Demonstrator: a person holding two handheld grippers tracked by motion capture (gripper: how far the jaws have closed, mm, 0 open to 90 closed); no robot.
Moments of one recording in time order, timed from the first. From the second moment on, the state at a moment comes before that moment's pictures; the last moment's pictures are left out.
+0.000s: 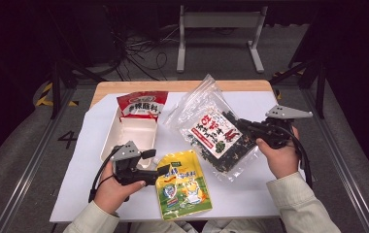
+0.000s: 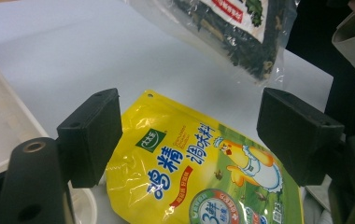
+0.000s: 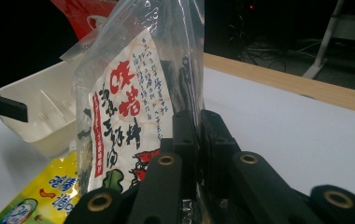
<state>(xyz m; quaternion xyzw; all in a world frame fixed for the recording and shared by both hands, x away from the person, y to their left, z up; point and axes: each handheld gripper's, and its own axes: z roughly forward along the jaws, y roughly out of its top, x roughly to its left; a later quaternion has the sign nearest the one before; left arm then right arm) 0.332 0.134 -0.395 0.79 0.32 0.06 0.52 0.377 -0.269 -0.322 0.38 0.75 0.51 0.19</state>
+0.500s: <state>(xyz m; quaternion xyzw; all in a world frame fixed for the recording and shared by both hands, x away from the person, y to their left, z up) 0.336 0.102 -0.396 0.78 0.30 0.04 0.55 0.351 -0.267 -0.316 0.36 0.74 0.54 0.20</state>
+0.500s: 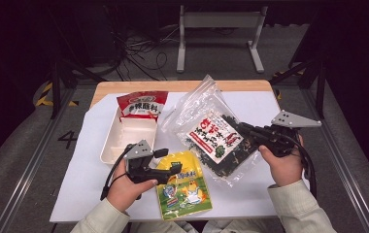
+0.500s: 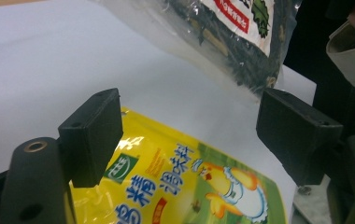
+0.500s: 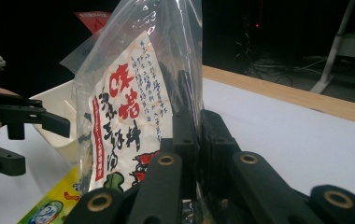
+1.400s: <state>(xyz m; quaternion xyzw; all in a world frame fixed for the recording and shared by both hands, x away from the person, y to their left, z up) 0.341 0.068 -0.409 0.76 0.29 -0.02 0.58 0.343 -0.246 -0.321 0.33 0.74 0.55 0.18</state>
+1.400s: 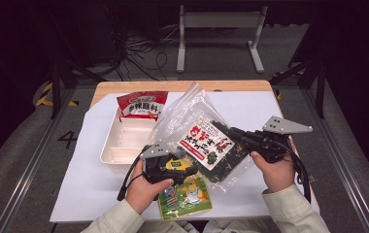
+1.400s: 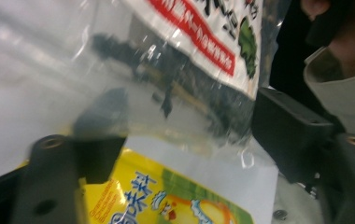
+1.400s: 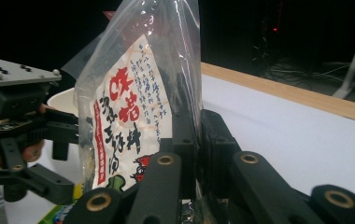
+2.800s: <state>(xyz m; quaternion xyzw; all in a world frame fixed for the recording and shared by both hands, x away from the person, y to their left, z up) 0.335 0.105 -0.342 0.79 0.22 0.07 0.57 0.340 -0.246 -0.329 0.28 0.76 0.56 0.19</state>
